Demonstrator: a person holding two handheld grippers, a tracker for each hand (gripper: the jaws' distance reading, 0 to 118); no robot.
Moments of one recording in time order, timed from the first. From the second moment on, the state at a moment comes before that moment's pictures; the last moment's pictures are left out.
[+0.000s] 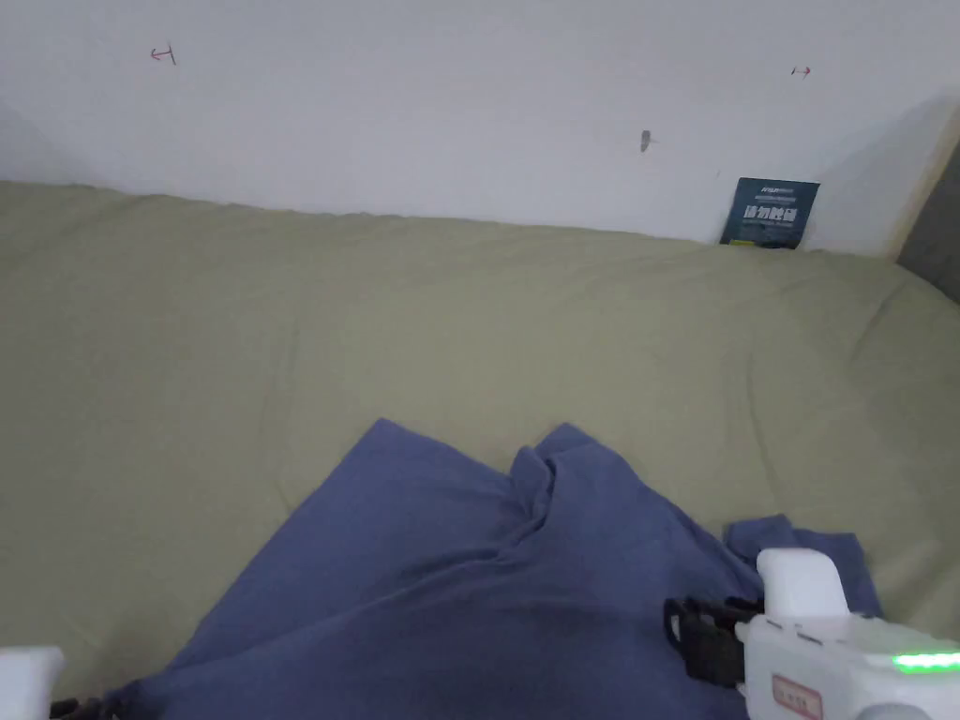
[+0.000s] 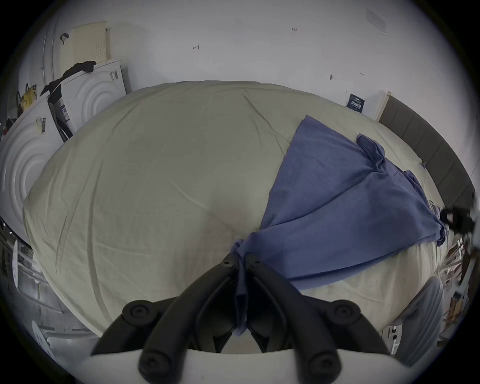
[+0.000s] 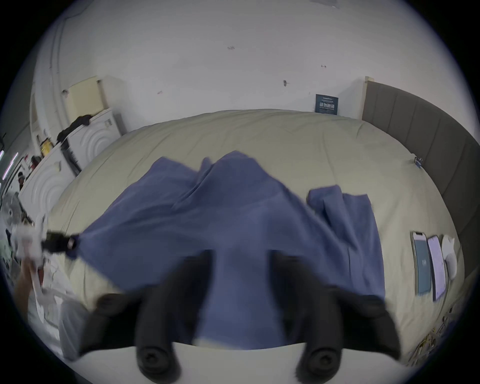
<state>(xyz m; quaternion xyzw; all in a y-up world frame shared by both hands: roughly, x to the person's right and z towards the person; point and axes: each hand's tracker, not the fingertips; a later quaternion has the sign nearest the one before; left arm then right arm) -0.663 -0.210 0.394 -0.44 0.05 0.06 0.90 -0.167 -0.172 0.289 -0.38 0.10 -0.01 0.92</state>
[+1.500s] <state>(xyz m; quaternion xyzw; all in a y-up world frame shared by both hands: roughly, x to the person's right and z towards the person) -0.631 0.011 0.344 -0.26 0.05 0.06 0.96 -0.102 0.098 0.248 -0.22 0.09 0.16 0.96</state>
